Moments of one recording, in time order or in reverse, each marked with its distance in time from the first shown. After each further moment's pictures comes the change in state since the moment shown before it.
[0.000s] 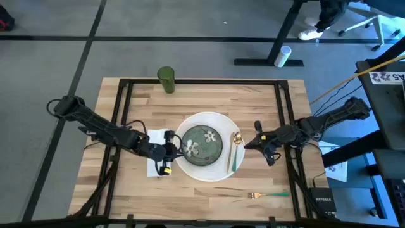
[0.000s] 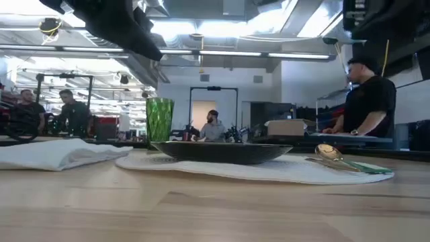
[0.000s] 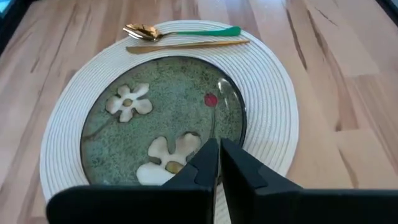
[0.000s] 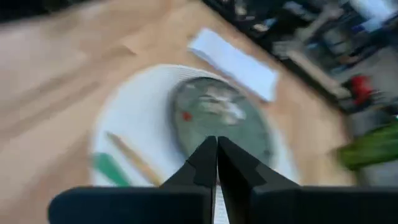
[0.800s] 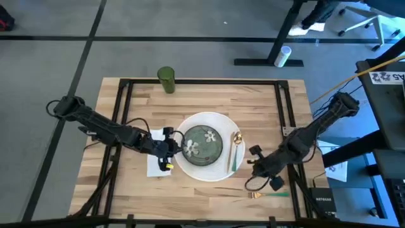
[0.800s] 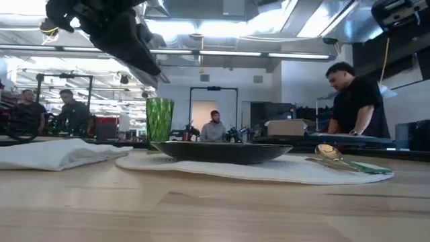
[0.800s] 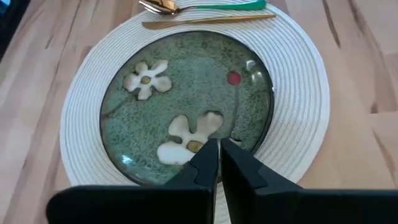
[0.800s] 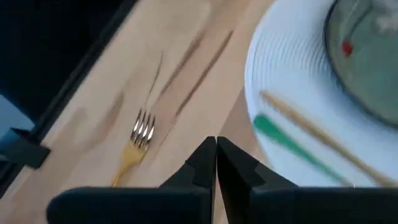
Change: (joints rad) left arm 0.059 0.000 0.000 -0.066 0.000 0.019; right arm 0.311 0.493 0.387 -0.436 -0.049 0.562
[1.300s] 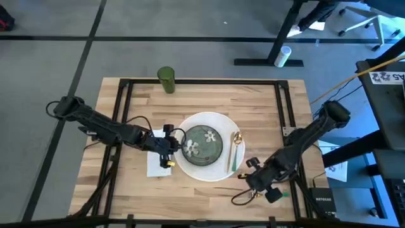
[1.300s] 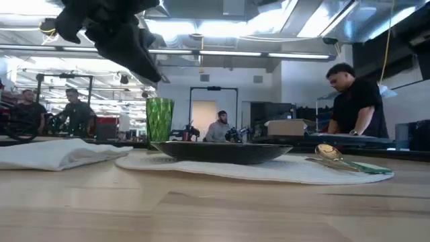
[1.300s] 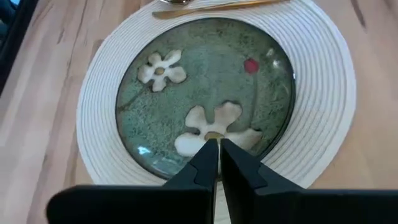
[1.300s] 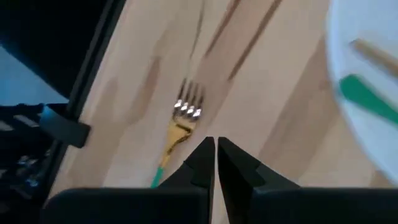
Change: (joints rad) left arm 0.039 0.000 0.000 -0.044 0.000 0.043; right arm 0.023 0.258 0.111 -0.043 -0.212 0.117
